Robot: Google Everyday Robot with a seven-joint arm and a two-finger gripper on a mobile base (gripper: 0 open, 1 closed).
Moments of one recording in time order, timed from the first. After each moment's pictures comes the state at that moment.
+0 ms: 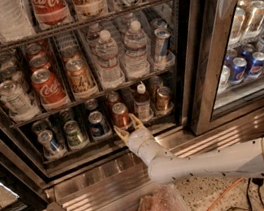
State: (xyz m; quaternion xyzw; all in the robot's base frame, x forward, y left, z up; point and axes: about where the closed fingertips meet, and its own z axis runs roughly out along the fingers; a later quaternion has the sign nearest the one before) arm 0.682 0.029 0.590 -0.23 0.68 0.09 0.69
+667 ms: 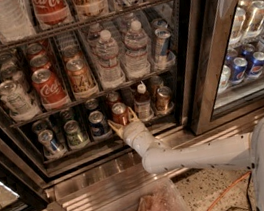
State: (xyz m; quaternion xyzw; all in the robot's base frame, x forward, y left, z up) arm 0.718 0.048 0.593 -0.24 0.67 0.10 0.70
